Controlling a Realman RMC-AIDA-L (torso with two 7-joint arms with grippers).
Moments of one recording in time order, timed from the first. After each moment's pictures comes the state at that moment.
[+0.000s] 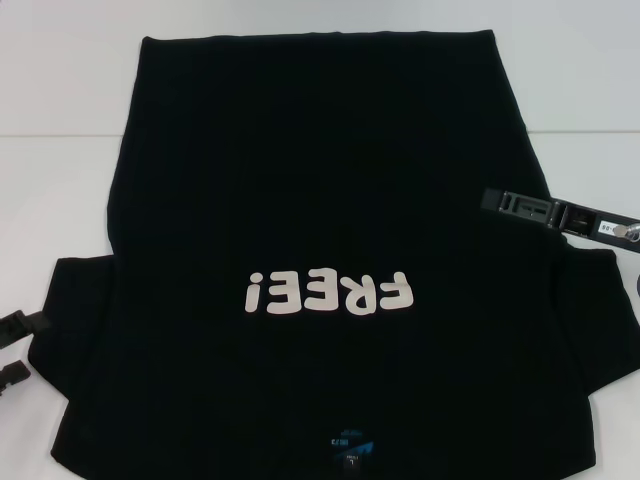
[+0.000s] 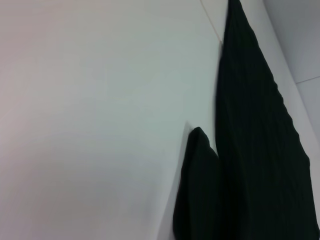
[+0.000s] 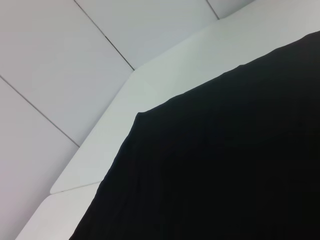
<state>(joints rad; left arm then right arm) -0.26 -2.03 0.38 0.69 2.13 1.37 -2.40 0.56 2.08 -0.67 -0.62 -1.92 -1.14 1.96</state>
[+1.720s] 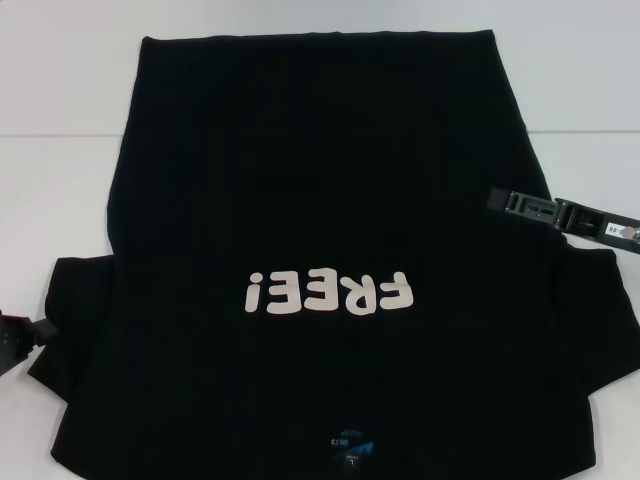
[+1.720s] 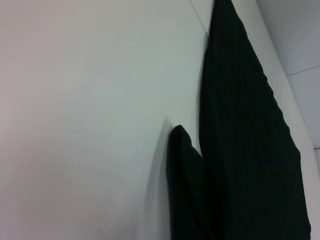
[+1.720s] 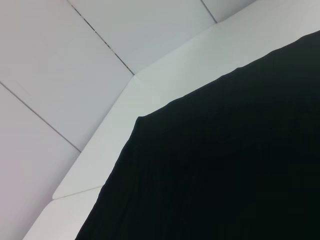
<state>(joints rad) -0.31 -2.02 0.39 0.66 2.13 1.35 -2.41 0.55 2.08 -0.66 -0.62 -1.91 -1.16 1.97</state>
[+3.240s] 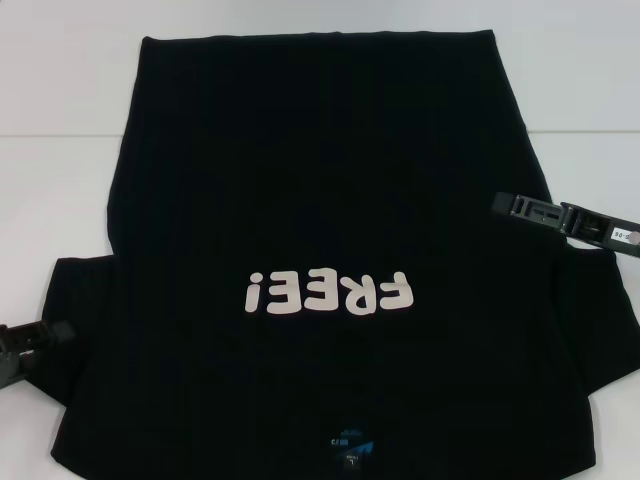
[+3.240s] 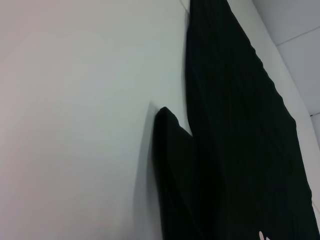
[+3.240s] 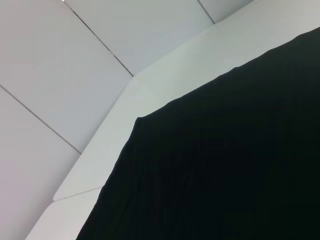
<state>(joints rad) -0.30 -2.02 0.39 0.67 2.16 1.41 -2.31 0.54 2.08 -0.65 -0.62 -1.91 -1.17 1.96</state>
